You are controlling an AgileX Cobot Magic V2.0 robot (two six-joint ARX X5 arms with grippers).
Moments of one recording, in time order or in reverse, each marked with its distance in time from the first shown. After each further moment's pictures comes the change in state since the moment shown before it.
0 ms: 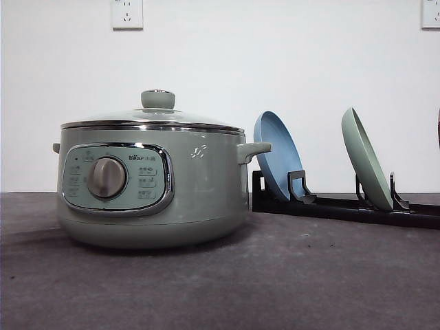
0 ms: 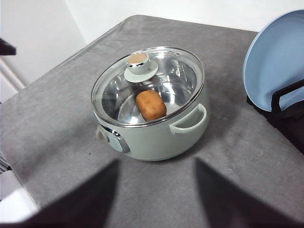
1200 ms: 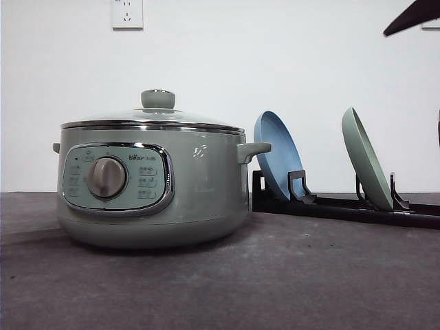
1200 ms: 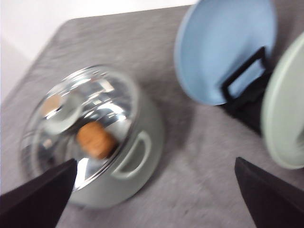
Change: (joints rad) left_arx 0.000 0.000 0.000 0.000 0.001 0.010; right_arx -0.062 0.548 0.288 0.108 0.161 0.229
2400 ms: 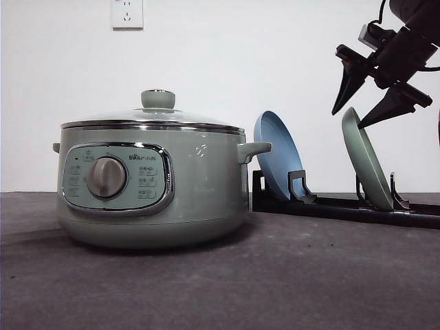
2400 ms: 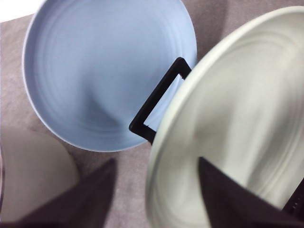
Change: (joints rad) left_arx 0.000 0.000 0.000 -0.004 0.000 0.000; right_arx -0.110 0.489 0.183 0.174 -0.021 0.000
